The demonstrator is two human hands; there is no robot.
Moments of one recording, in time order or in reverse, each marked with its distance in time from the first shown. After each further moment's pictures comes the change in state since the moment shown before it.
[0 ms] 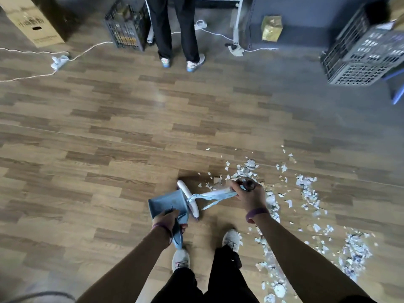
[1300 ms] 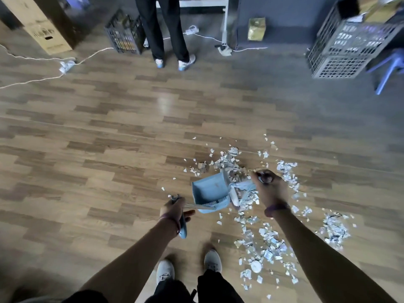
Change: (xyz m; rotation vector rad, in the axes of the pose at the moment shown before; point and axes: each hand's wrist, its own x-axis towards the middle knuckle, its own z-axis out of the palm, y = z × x) left_hand -0.152 -0.168 0.121 -0.003 -0.007 0.149; right_hand -0.084 0.093 -0.241 -0.198 0.179 -0.215
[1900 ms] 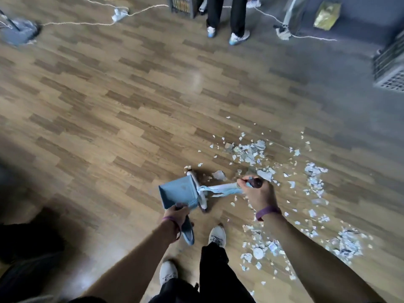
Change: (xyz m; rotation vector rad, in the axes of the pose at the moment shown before) left_hand -0.012 -0.110 -0.127 -0.143 0.142 -0.139; right_hand -0.117 -0.005 0.104 -0.046 -0.390 -0.010
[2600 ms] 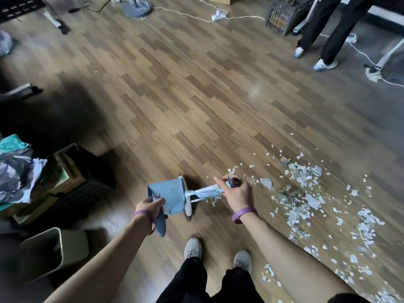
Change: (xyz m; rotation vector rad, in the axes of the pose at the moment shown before) left_hand -0.054 -0.106 -0.336 -0.275 0.354 0.056; right_hand -0.235 -0.055 0.233 -0.044 -0.383 -0.185
